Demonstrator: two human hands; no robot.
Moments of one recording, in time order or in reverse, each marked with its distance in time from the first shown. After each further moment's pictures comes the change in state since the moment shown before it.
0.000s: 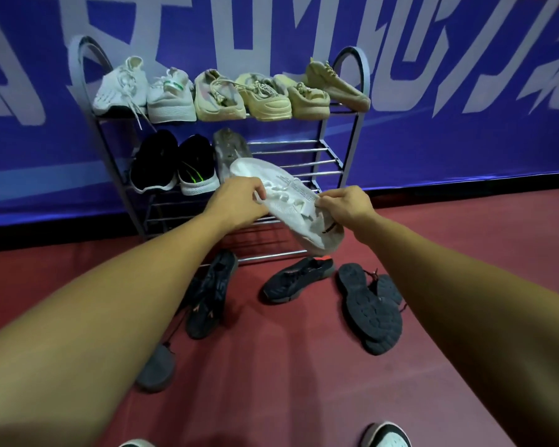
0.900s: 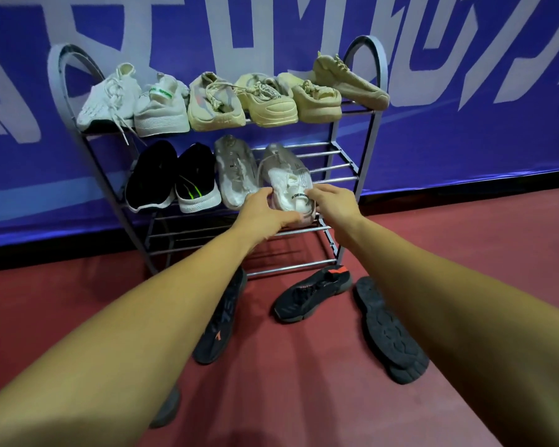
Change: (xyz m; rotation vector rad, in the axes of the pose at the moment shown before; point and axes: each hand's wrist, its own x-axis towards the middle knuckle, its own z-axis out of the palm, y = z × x) left_hand 0.051 0.001 0.054 -0.481 -0.027 -0.264; right_hand 0.070 0.000 0.057 0.446 0.001 0.093
